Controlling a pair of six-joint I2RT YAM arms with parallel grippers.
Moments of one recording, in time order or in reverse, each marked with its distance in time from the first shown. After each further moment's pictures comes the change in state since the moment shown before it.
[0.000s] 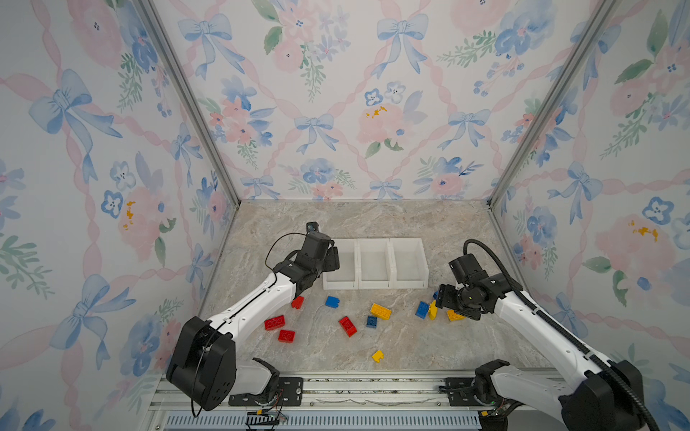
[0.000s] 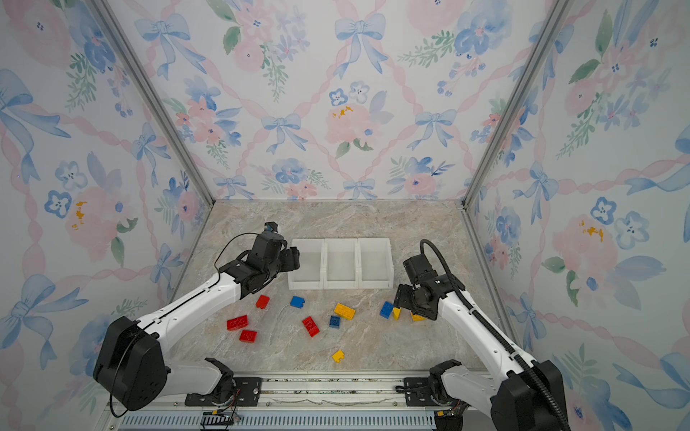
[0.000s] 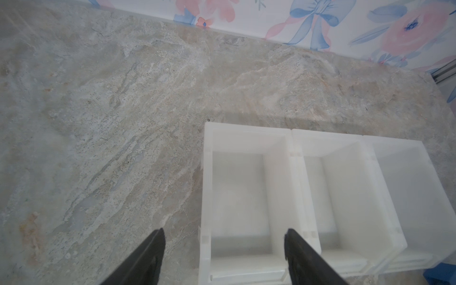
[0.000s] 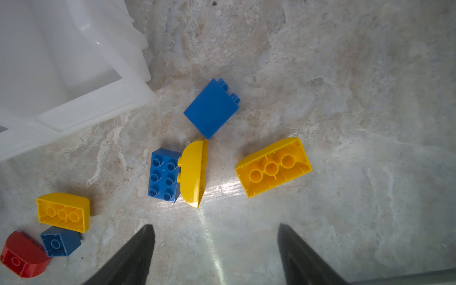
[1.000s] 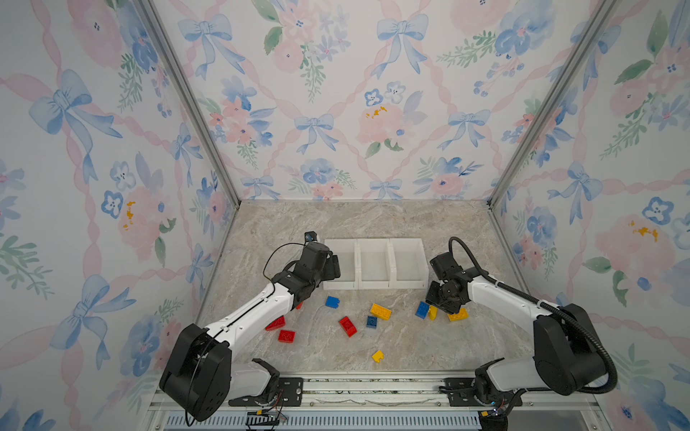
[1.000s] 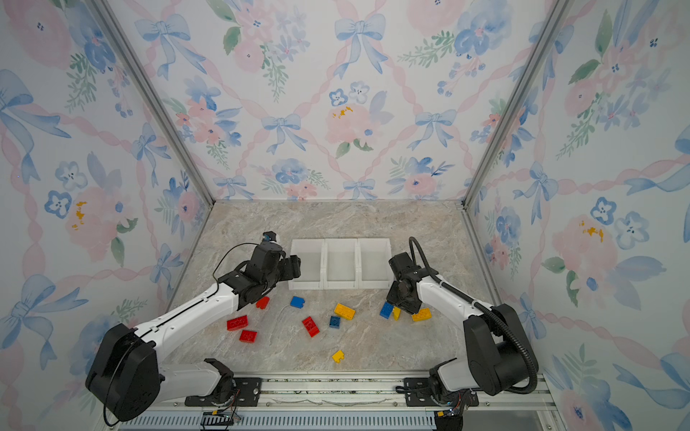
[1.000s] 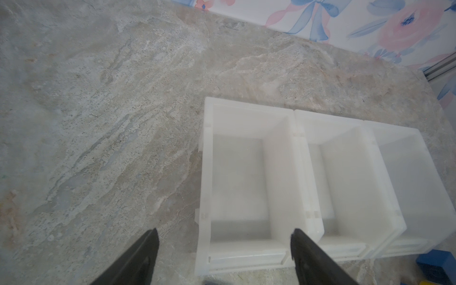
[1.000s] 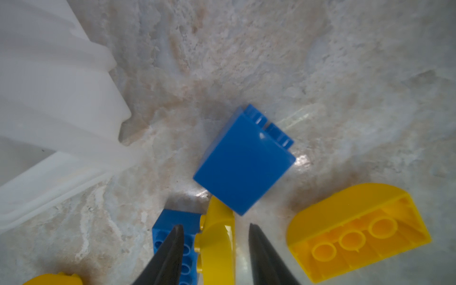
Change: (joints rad) left arm -0.014 -0.040 -0.089 0.060 0.015 -0.035; right arm 0.032 0.267 -0.034 0.236 -0.011 0.163
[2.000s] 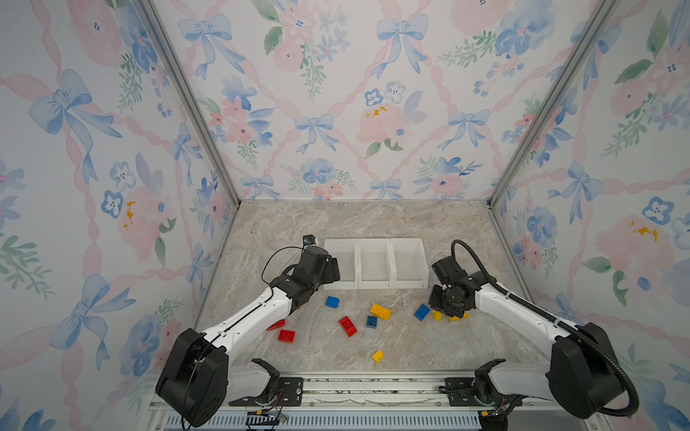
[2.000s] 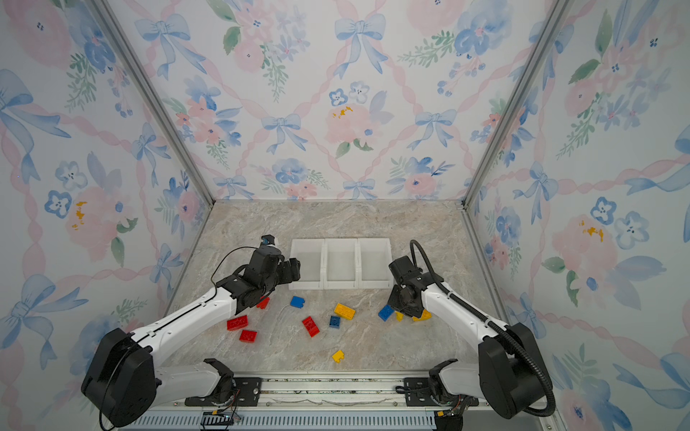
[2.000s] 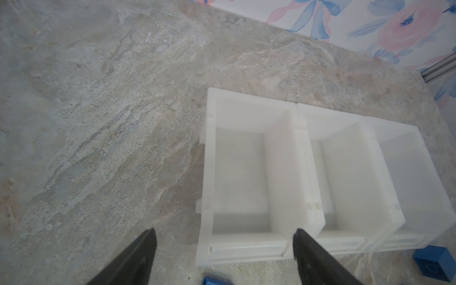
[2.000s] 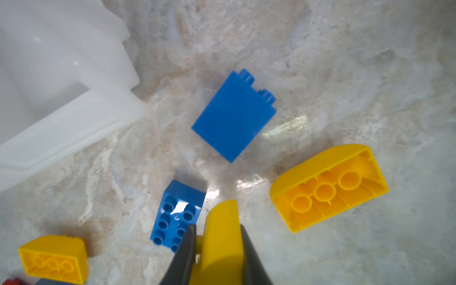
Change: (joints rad) left arm -0.006 -0.045 -0.053 0.012 0.000 -0.022; right arm 0.074 -0.154 0.025 -0.130 0.028 -0.019
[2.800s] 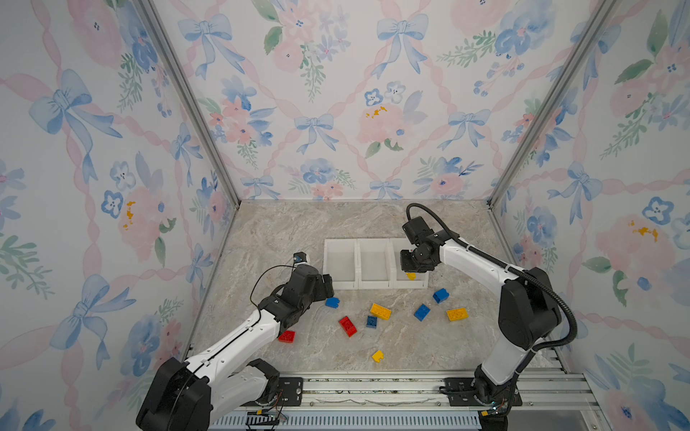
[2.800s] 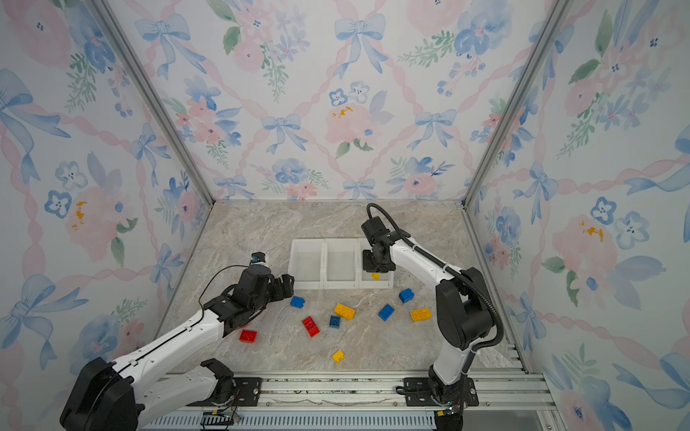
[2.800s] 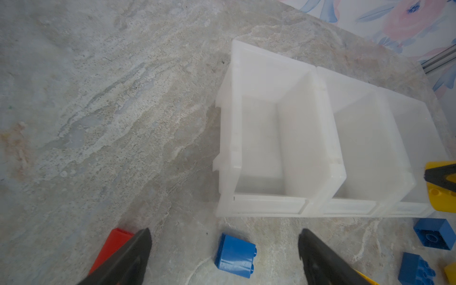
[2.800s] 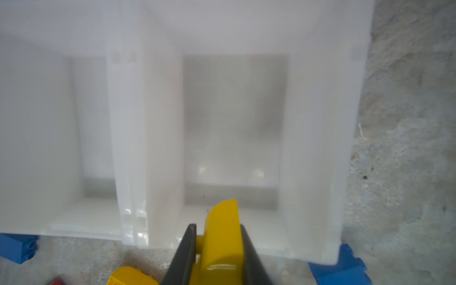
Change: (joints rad) left arm 0.000 -0.187 -0.206 0.006 0.026 -0.052; right arm 0.020 0.501 0.534 0.030 -0.022 -0.378
